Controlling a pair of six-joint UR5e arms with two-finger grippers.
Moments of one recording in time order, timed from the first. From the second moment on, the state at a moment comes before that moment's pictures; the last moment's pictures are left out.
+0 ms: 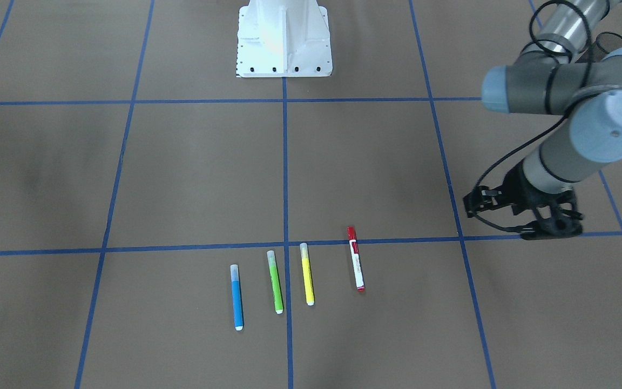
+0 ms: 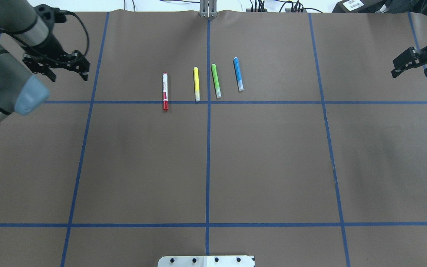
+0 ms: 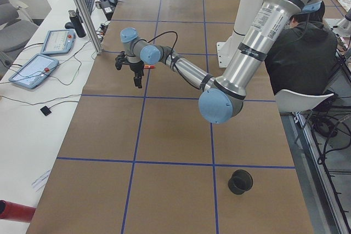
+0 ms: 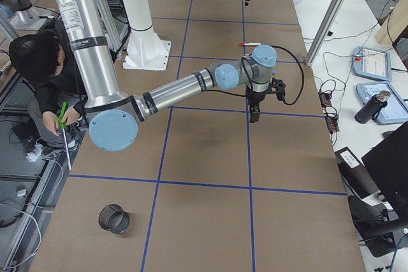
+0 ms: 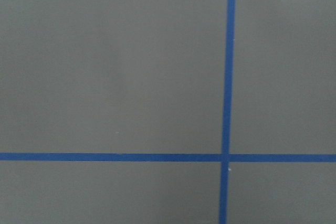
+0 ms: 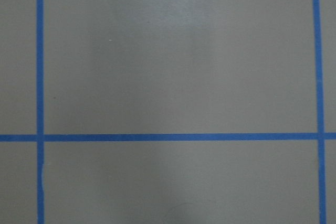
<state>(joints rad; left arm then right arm) -0.99 -2.11 -1.55 -1.54 -2.24 -0.78 1.23 -1.30 1.73 -1.65 2.27 0.44</state>
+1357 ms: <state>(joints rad) -0.71 -2.44 -1.12 -1.87 -2.06 -1.11 1.11 -1.15 1.61 -1.65 2.30 0.53</state>
